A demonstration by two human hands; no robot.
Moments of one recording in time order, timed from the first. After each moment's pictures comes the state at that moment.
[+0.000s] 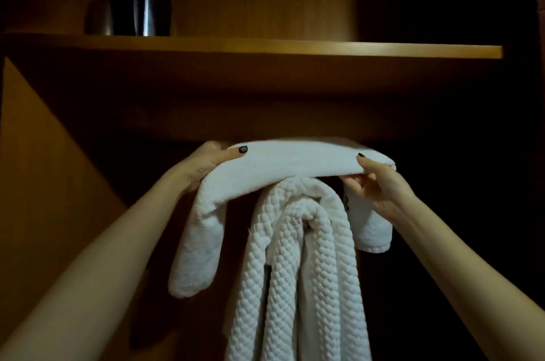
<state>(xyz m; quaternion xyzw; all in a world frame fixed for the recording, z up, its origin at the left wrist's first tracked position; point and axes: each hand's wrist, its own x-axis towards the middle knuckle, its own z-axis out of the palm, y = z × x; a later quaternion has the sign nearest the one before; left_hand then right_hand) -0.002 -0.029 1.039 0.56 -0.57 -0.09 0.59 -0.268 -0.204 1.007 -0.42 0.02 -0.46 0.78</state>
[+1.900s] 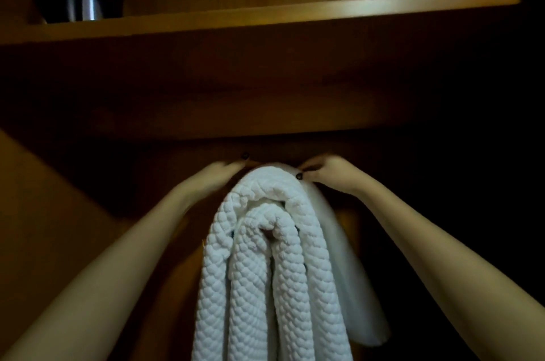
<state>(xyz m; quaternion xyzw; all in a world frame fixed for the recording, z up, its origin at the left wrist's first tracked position) -0.050 -0.093 1.024 0.72 -0.48 -0.01 0.49 -0.208 -0.282 1.023 -0.91 0.13 -0.33 0.21</state>
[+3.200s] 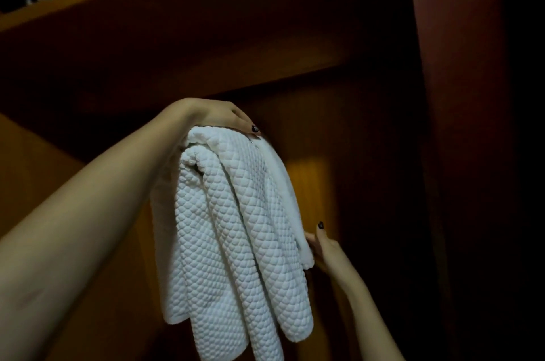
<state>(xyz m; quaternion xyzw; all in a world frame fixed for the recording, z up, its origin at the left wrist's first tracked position) -0.149 -0.135 1.062 0.86 -0.50 0.06 0.08 -0.243 -0.319 0.727 -0.74 0.08 -0.30 0.59</state>
